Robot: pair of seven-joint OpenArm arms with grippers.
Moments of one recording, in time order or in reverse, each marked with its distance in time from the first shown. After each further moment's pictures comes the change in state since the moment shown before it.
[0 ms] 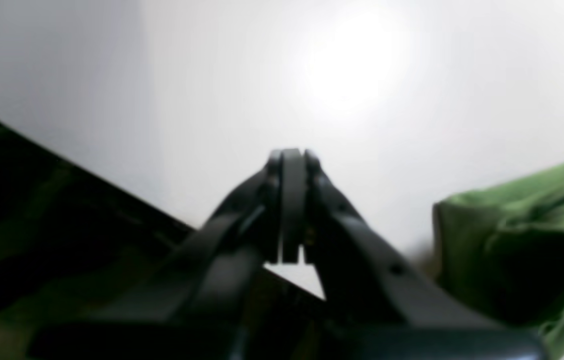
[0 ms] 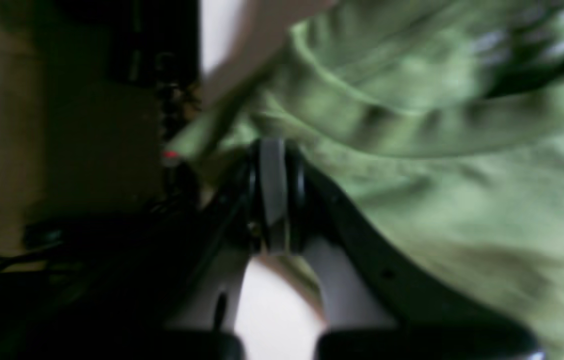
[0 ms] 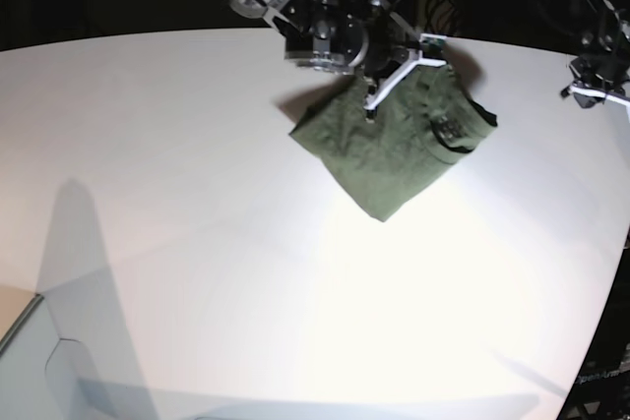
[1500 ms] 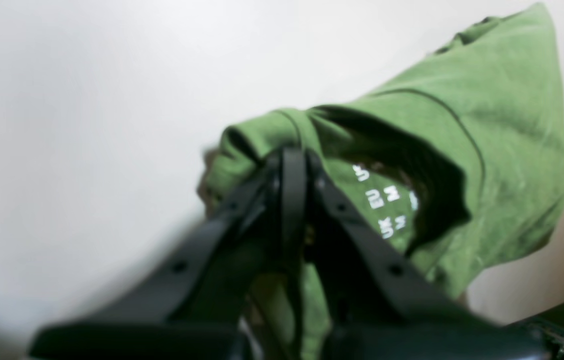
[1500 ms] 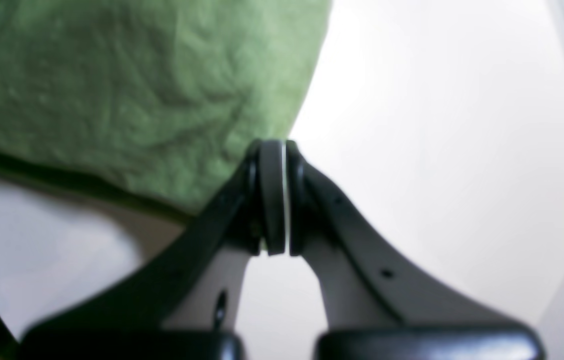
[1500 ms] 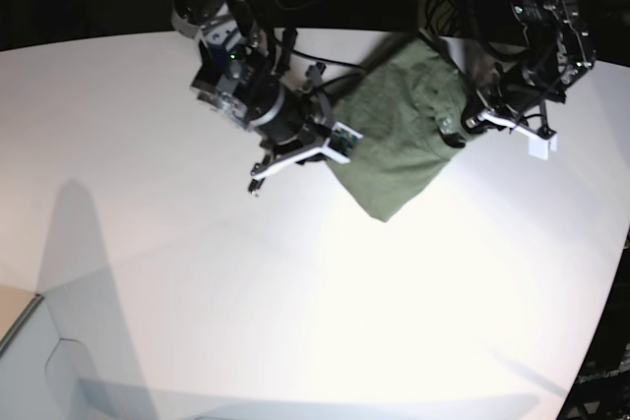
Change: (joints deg) left arm -6.8 0.2 22.1 -18.2 -12.7 0.0 -1.9; right arm -3.1 0.0 23.4 13.0 -5.0 0.0 -1.9
